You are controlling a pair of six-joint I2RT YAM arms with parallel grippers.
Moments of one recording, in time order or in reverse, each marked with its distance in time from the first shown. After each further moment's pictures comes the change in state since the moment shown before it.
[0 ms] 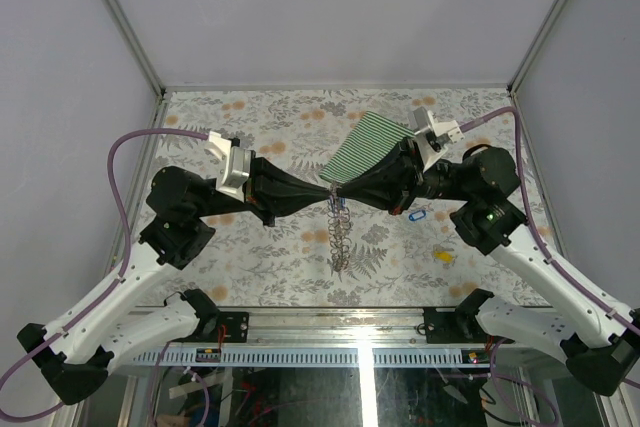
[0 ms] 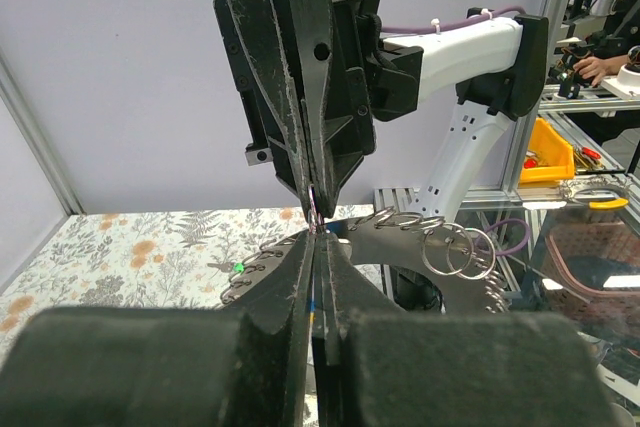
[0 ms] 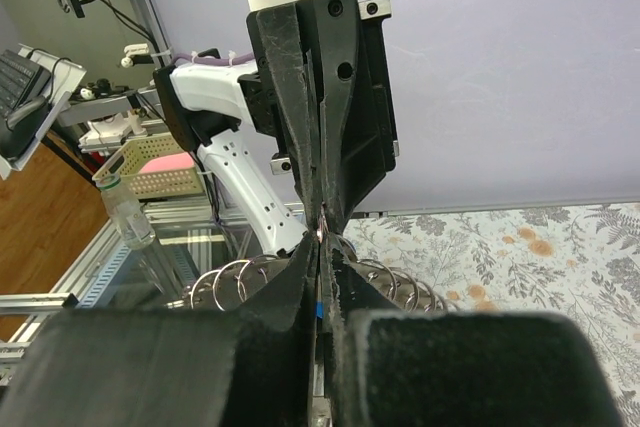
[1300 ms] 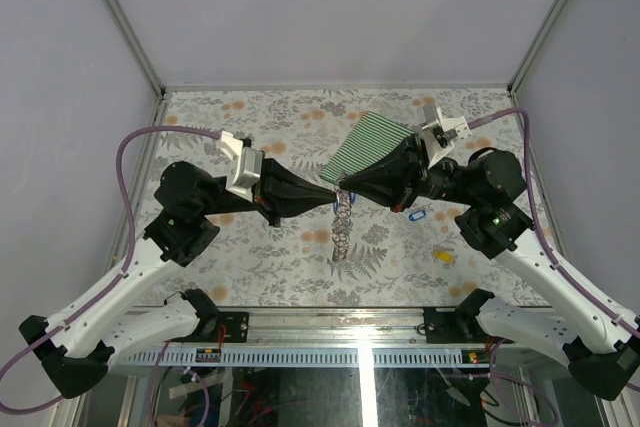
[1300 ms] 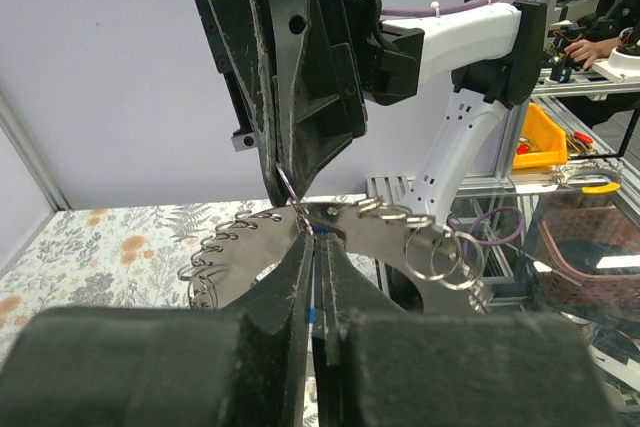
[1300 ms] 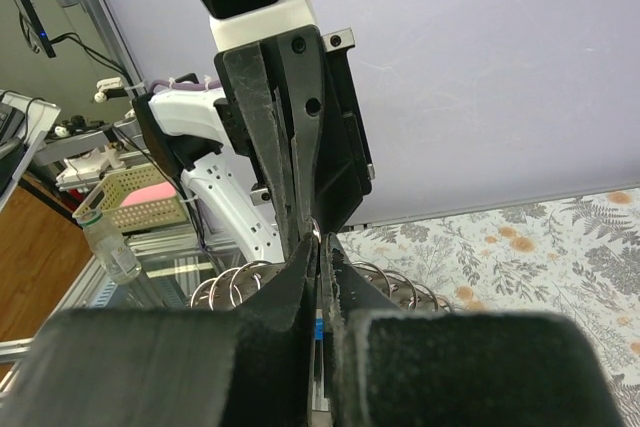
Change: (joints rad) left arm -0.033 0.034 0.027 -0.031 0.018 0.036; right arm 0.001 -0.033 0.000 -0.043 0.103 0.017
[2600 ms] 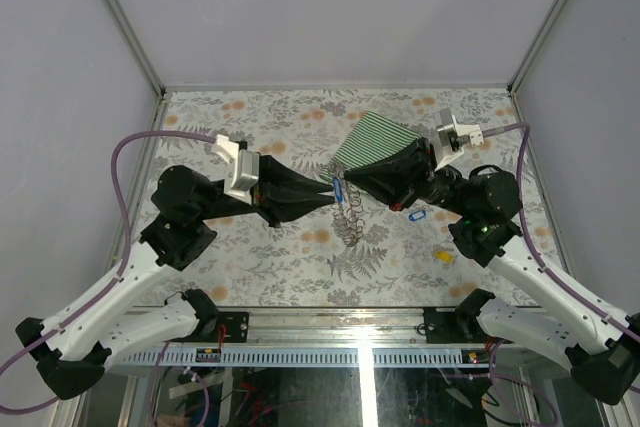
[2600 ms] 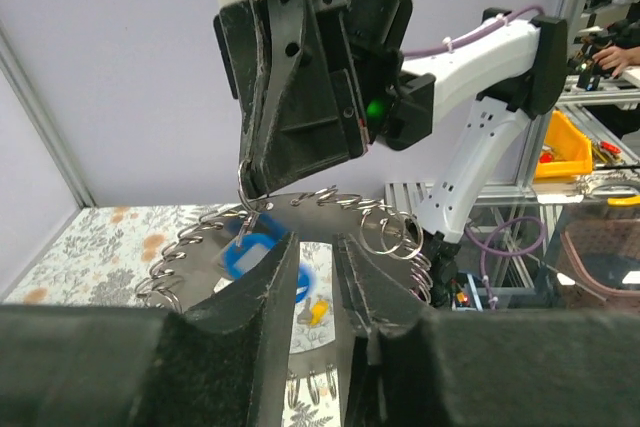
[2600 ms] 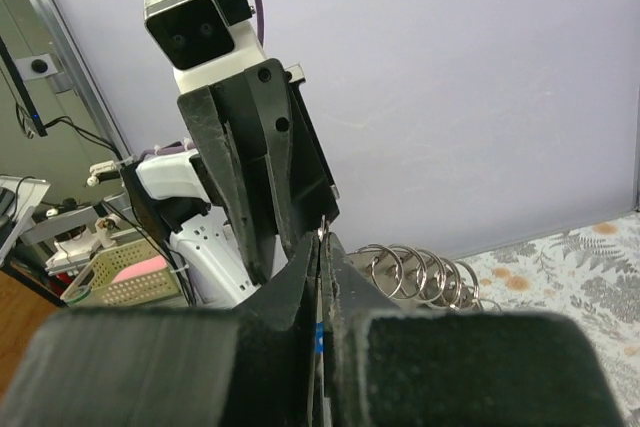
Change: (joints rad) left arm -0.022 -0.013 0.000 -0.050 -0.092 0.051; right arm 0.000 -0.034 -0.165 0.269 0.163 0.142
